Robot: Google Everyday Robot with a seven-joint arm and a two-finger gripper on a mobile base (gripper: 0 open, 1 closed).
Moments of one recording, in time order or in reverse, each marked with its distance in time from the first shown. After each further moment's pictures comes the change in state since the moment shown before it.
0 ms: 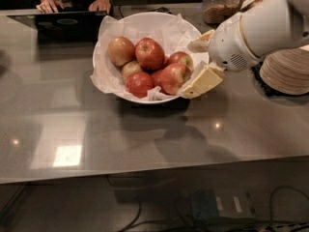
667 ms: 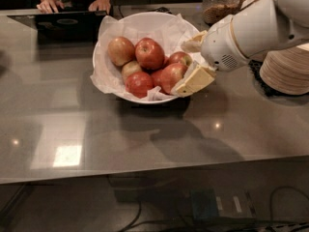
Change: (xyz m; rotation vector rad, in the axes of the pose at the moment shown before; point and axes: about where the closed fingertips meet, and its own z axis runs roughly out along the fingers) arm -0.006 -0.005 0.017 -0.011 -0.034 -0.009
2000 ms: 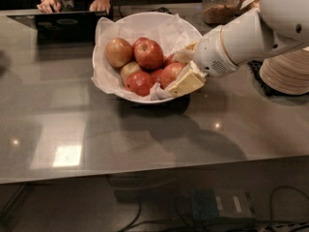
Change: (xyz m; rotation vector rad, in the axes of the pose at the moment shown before) arm 0.006 0.003 0.028 -0.037 -0.016 0.066
